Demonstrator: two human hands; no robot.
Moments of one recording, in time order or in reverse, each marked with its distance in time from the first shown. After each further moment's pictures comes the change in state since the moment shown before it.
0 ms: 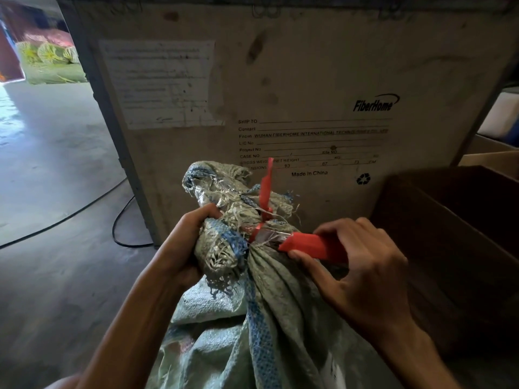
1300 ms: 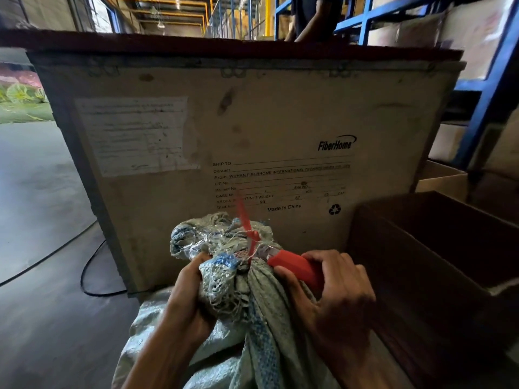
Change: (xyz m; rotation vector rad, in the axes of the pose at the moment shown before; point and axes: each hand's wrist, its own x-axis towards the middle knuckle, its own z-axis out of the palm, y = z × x) left_hand 0.009 -0.021 0.032 -0.205 0.047 0.073; right_hand 0.002 0.004 0.025 -0.036 0.329 0.118
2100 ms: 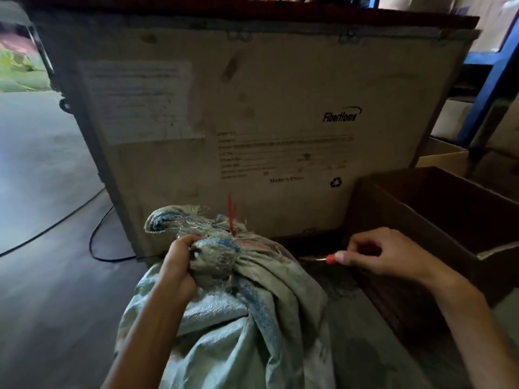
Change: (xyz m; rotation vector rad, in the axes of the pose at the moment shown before) left_hand 0.015 0.008 -0.051 0.224 0.388 -0.167; right_hand 0.058 0.075 -0.064 0.082 -1.095 0.425
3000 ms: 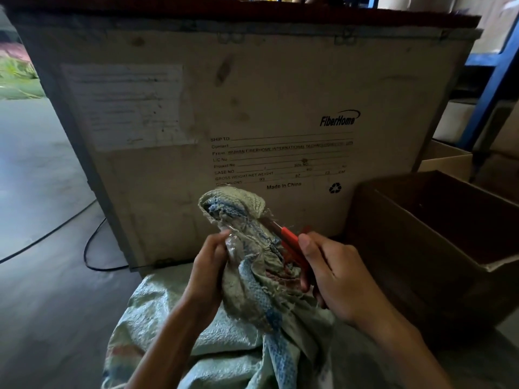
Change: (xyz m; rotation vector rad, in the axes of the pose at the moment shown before) left_hand 0.007 -0.038 0.031 0.192 -0.363 0.384; right_hand -0.004 -0.050 0.063 0.372 0.229 -0.262
